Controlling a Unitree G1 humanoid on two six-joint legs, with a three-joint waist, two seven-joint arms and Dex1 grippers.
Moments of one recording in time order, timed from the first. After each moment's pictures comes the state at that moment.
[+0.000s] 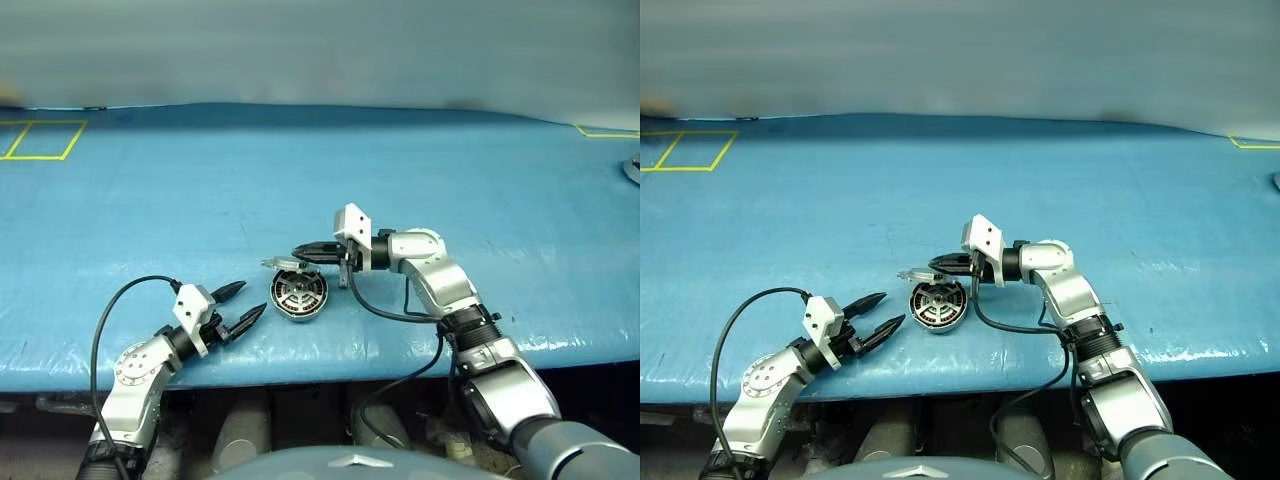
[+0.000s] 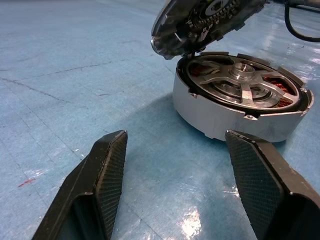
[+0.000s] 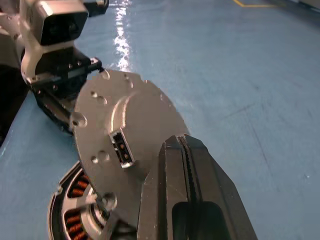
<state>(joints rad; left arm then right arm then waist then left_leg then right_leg) 0.14 0.40 0.01 0.06 -0.33 -0.14 -0.84 -0.51 -0.34 0.29 0.23 0.15 0.11 1.13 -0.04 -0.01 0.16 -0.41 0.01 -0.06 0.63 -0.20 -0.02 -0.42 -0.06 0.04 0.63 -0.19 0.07</state>
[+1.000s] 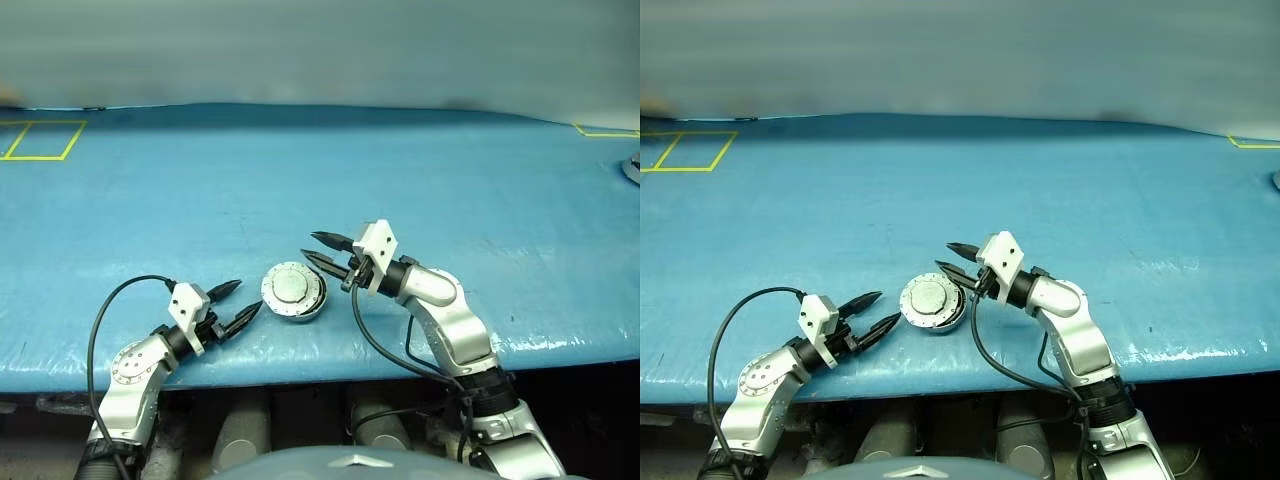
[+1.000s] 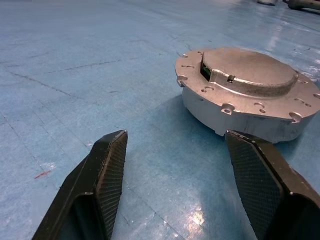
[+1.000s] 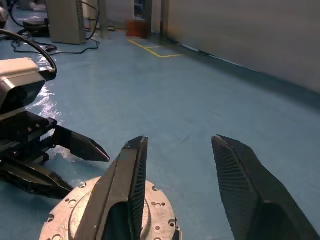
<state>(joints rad) 0.12 0.40 0.02 0.09 -0.33 -0.14 -0.85 -0.22 -0.23 0.23 -0.16 0.20 0.14 0.76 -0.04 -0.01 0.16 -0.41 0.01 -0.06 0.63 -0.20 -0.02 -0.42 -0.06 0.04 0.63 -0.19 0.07</state>
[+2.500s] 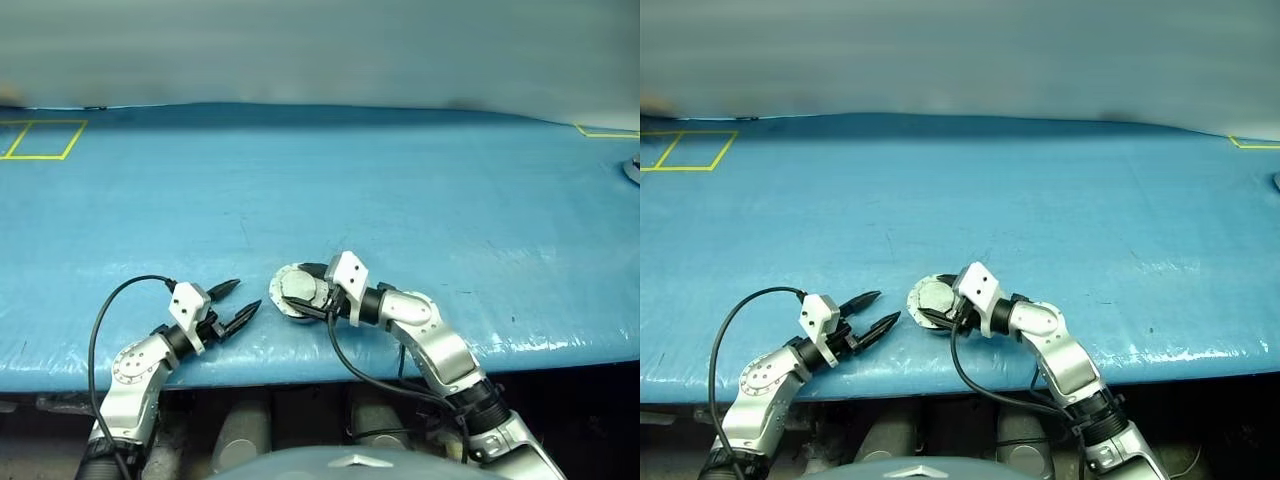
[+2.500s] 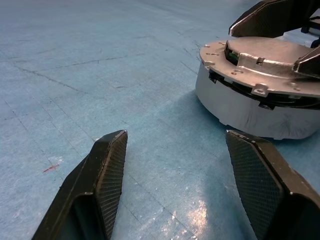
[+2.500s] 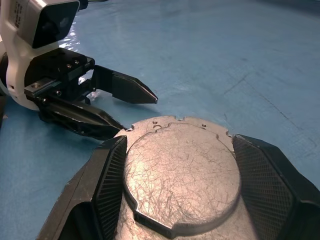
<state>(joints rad) 0.12 0.39 0.02 0.11 -0.31 -0.15 -0.83 -0.19 -0.27 0.36 -0.14 0.16 0.25 0.76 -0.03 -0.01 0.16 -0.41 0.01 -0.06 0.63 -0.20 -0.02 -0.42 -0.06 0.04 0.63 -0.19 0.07</state>
